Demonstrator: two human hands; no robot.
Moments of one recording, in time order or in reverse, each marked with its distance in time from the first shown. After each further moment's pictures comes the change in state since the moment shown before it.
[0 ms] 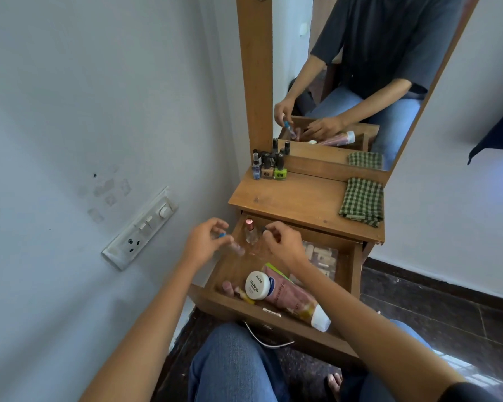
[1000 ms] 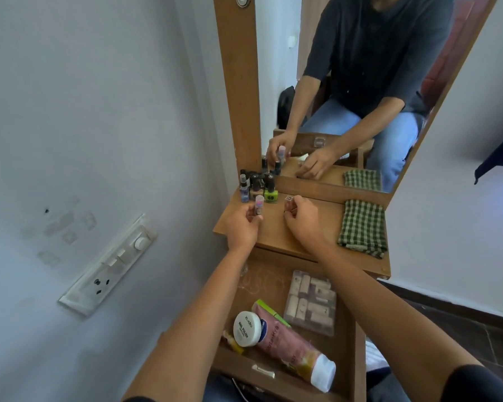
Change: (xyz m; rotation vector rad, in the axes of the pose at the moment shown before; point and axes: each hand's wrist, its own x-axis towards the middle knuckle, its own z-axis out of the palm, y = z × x) left_hand 0.103 0.079 0.095 -0.137 0.187 -0.020; right_hand 0.133 0.027 -0.057 -0.253 0.238 -0.074
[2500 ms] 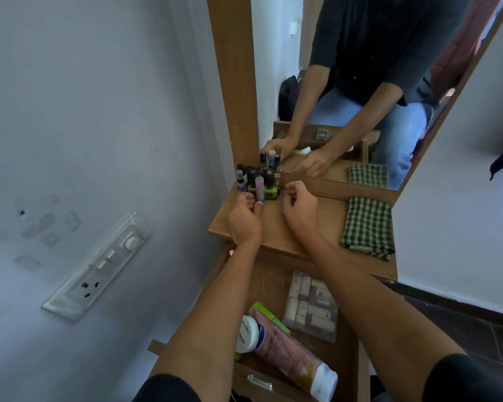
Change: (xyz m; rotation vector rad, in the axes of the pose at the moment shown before) left_hand 0.027 -0.007 0.036 0.030 0.250 0.020; right_hand 0.024 0.005 0.020 0.262 0.204 -0.037
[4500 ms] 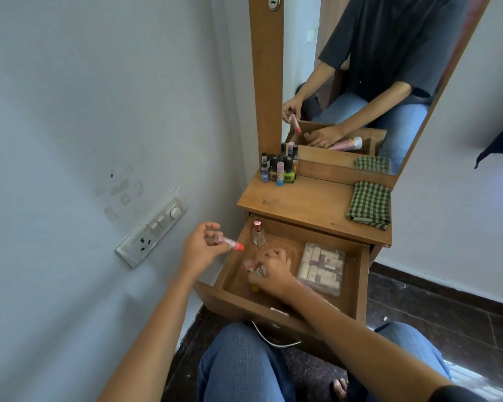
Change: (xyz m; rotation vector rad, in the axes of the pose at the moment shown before) left_hand -0.090 -0.061 -0.212 -0.130 -0.346 -0.149; right_hand -0.208 -0.053 0.004 -0.346 -0.787 0.000
